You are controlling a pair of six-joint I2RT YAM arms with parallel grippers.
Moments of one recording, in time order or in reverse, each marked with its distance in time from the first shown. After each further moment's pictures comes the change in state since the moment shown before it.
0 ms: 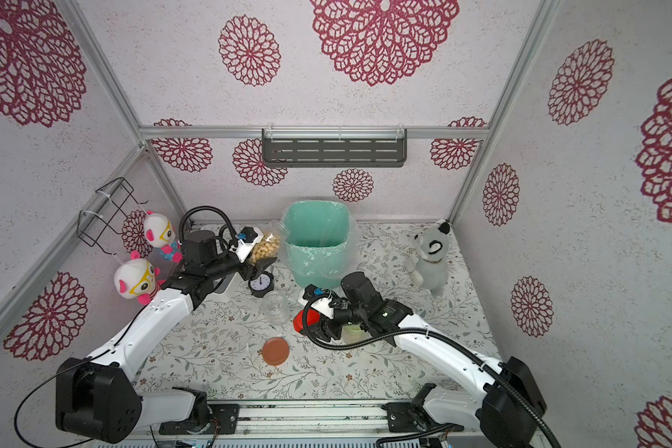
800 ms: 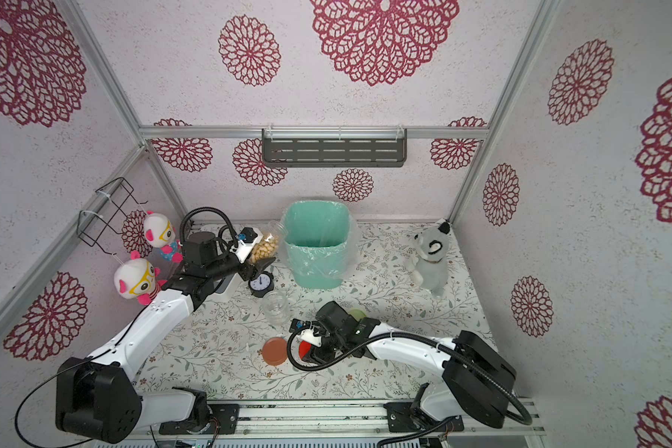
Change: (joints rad) left arm 0.000 -0.002 -0.016 0.009 -0.043 -0.005; right arm 0.184 0.218 -0.117 0.033 0.301 0.021
